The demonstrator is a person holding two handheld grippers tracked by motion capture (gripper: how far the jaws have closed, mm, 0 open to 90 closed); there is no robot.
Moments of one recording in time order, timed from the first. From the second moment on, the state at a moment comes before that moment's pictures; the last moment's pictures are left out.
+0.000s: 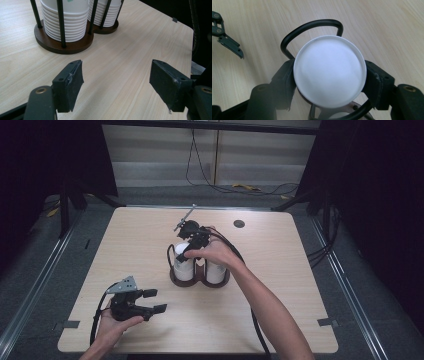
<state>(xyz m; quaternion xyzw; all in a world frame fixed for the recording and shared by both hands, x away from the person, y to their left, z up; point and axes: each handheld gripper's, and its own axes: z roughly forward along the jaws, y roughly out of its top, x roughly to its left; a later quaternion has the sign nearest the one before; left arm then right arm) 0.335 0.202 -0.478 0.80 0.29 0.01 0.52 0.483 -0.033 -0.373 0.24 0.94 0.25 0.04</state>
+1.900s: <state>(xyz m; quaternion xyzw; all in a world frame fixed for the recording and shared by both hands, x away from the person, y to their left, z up) 0.336 0.201 -0.479 0.80 0.30 0.00 0.52 0.481 -0.039 -0.349 0.23 0.93 0.27 0.06</state>
